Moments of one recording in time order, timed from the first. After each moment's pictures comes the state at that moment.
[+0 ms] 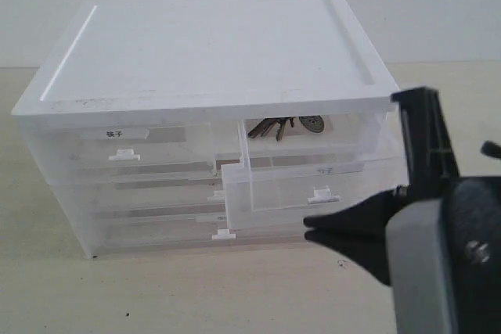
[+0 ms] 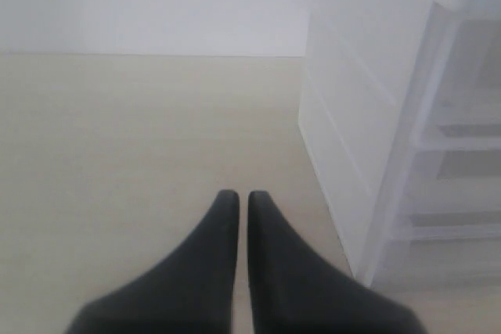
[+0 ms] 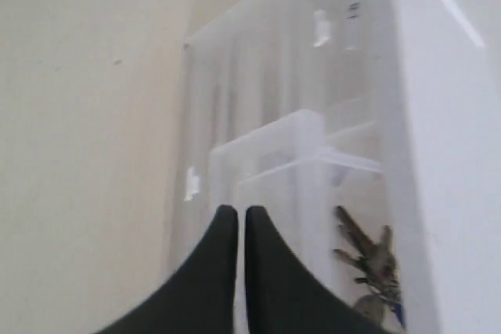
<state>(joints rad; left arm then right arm) -0.01 0.00 0.00 0.00 0.32 -0.01 0.93 0.86 -0.52 0.32 0.27 -1.30</state>
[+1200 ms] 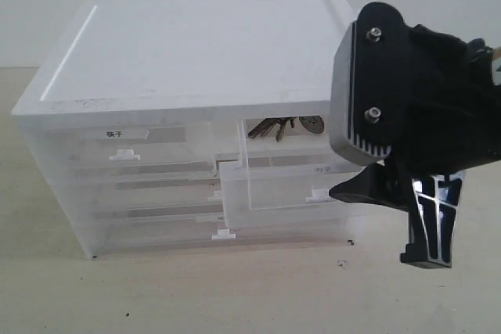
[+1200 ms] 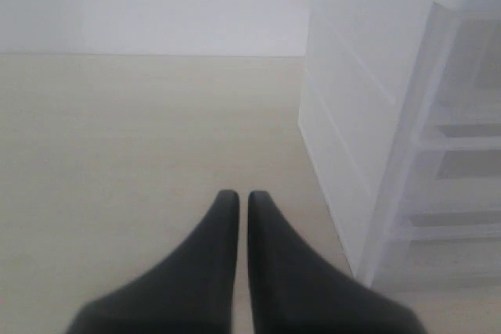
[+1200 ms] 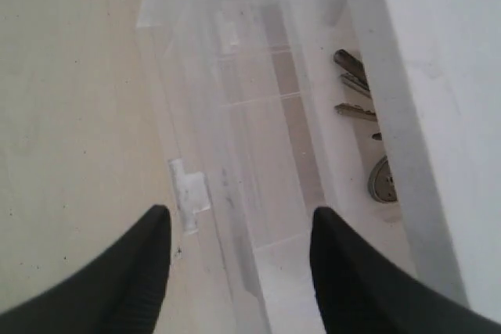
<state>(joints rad) -0.01 0.00 0.00 0.00 0.32 -0.01 0.66 1.13 -0.85 0.23 0.69 -1.02</state>
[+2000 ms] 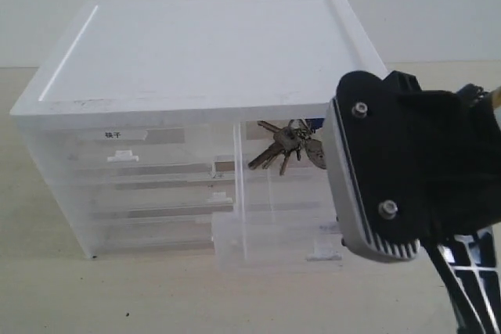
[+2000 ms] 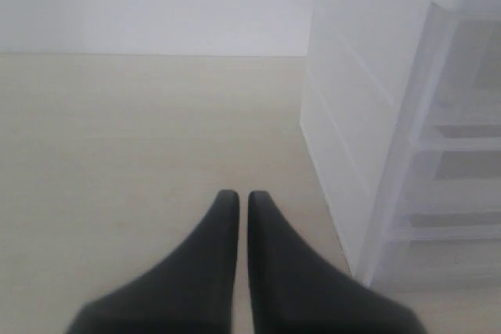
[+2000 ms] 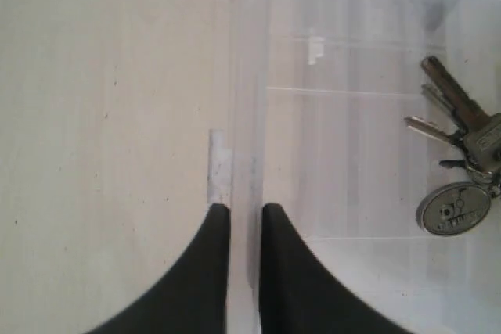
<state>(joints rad) -0.01 0.00 0.00 0.00 0.32 -0.01 0.78 1.11 -0.86 0.18 0.89 -1.04</state>
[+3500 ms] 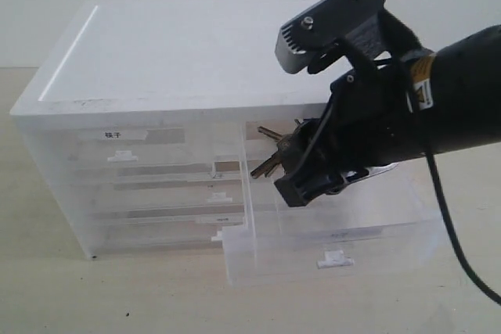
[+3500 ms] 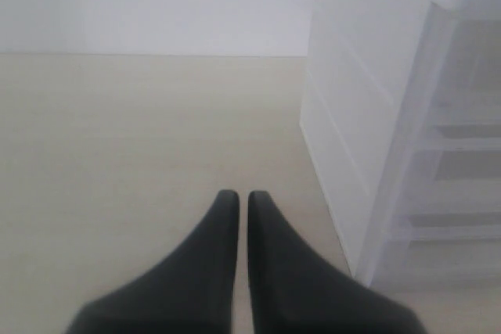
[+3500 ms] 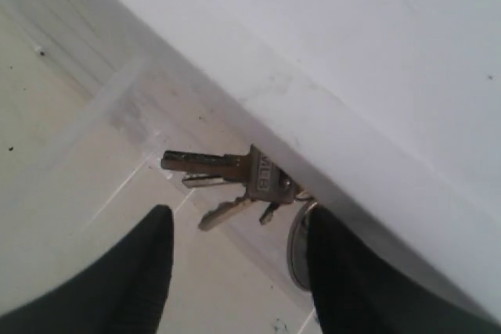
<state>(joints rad) -0.01 0.00 0.00 0.00 0.32 -0.01 0.78 1.26 -0.86 -0.07 0.49 0.00</state>
